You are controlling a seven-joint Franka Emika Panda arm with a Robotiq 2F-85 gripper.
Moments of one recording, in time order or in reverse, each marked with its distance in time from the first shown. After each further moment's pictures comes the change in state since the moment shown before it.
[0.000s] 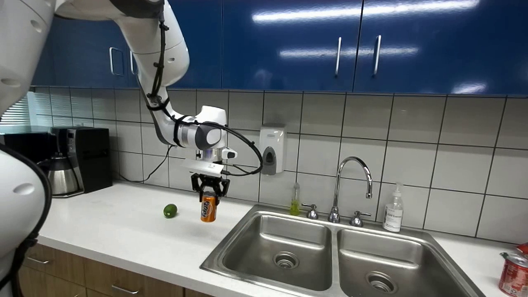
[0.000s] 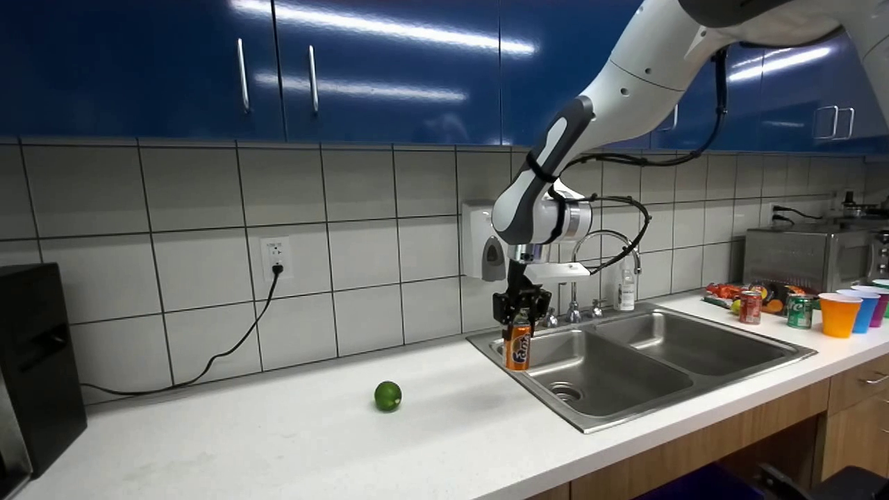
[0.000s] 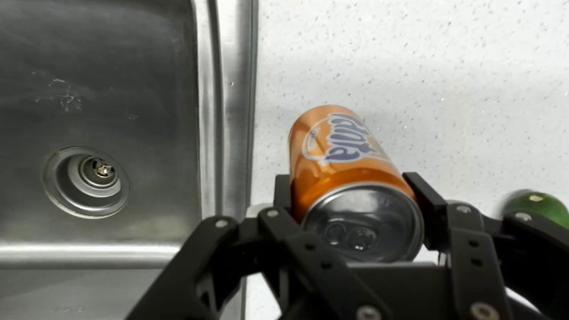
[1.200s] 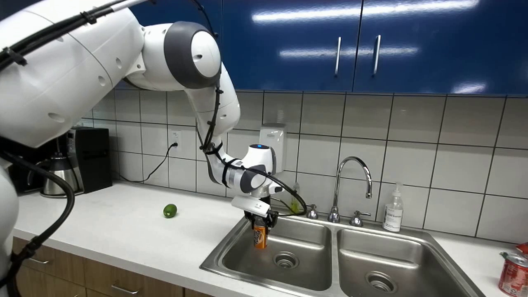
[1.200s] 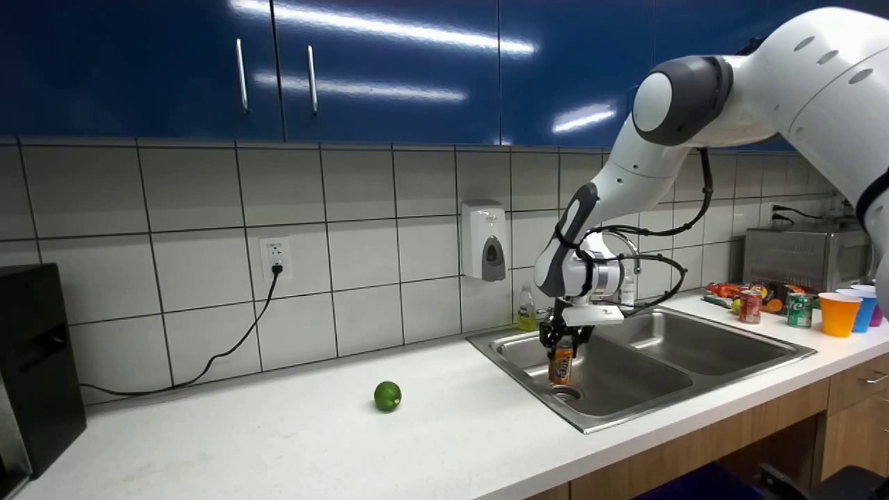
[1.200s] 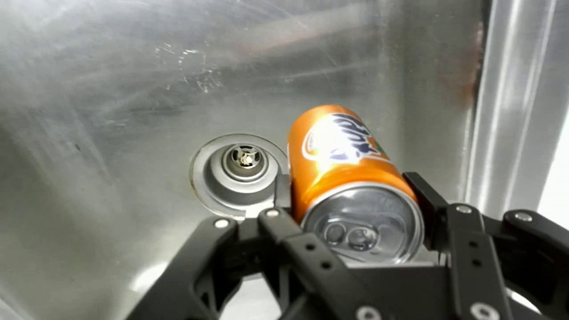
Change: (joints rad) arm -0.189 0.401 -0.067 0.285 0.023 0.226 0.000
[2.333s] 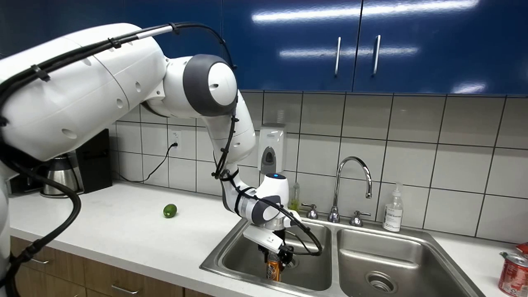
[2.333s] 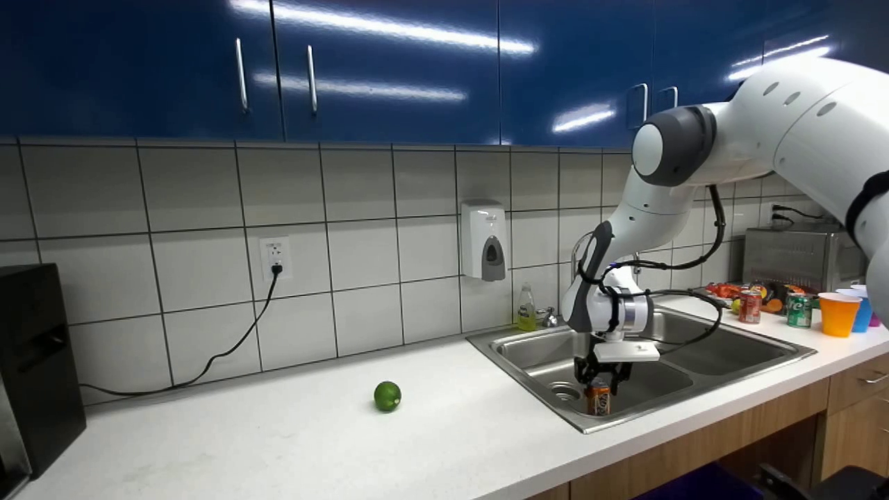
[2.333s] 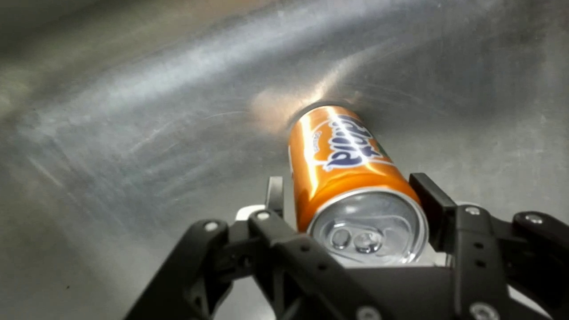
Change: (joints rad) arm -0.064 0.177 -0.057 0.050 0.054 0.021 0.000
